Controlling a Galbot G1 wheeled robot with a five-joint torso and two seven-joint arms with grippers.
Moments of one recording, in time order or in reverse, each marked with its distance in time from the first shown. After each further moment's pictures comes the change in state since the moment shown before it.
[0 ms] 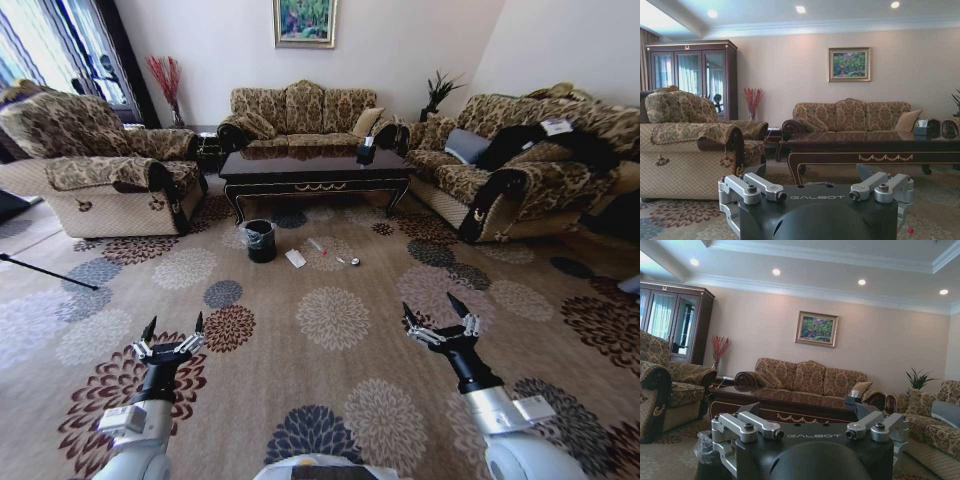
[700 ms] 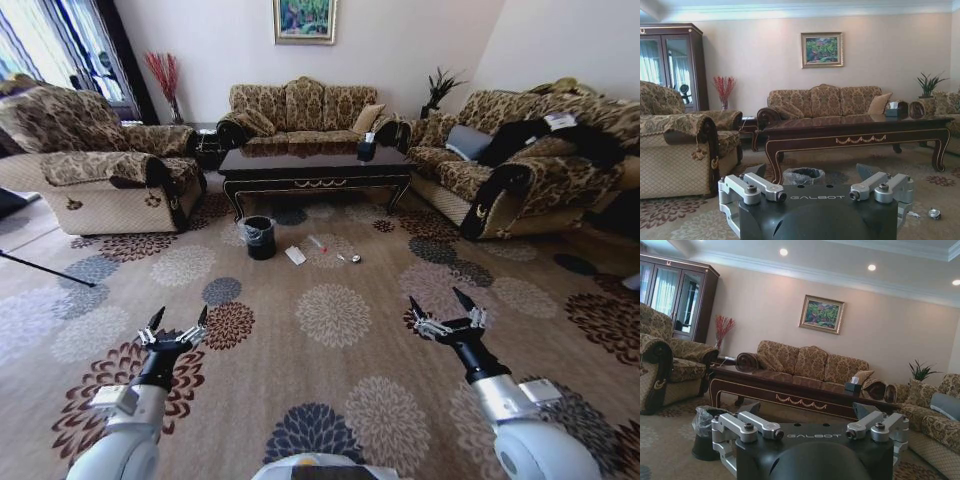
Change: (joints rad) left arm -0.048 0.233 -0.031 0.019 -0.136 0.112 -0.012; right arm 0.008 -0.189 0.026 -0.053 0.066 -0.043 0.086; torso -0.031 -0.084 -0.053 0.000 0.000
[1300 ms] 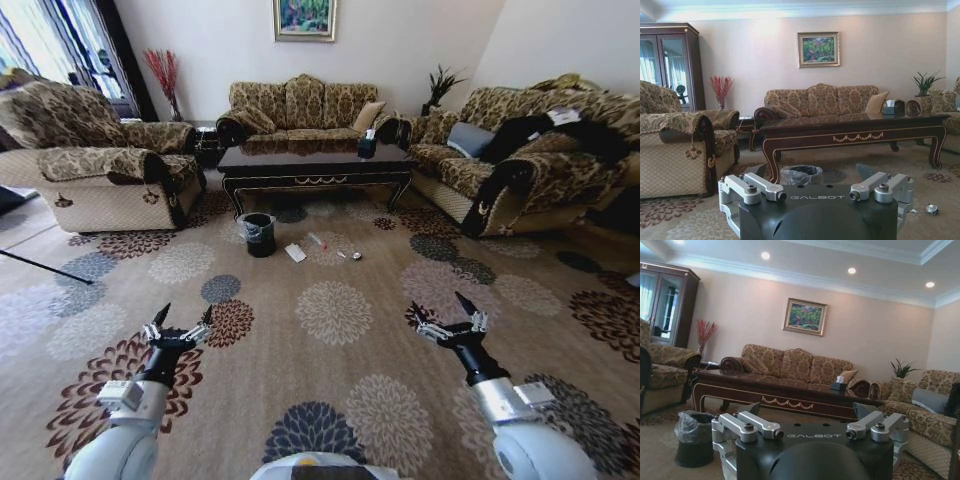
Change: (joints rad) left arm -0.006 0.004 0.009 0.005 0.007 -0.005 0.003; right arm 0.000 0.053 0.003 -0.007 0.006 0.033 0.035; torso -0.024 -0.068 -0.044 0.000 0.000
